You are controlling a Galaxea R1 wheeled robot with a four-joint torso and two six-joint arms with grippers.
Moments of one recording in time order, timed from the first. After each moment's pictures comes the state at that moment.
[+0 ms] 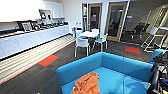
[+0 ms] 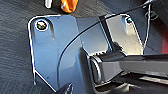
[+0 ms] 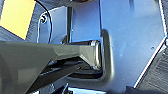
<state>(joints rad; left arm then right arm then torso) 1.49 2.97 -2.72 1.09 -0.20 -0.95 -1.57 3.07 -2.71 -0.54 0.14 0.54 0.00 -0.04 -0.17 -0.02</state>
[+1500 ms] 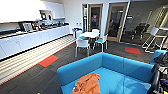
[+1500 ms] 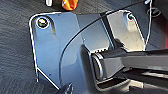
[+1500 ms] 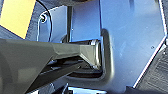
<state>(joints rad) 1.49 2.97 -2.74 1.09 -0.18 -0.94 -1.58 3.08 -2.72 -0.54 0.13 0.54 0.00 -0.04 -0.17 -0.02</state>
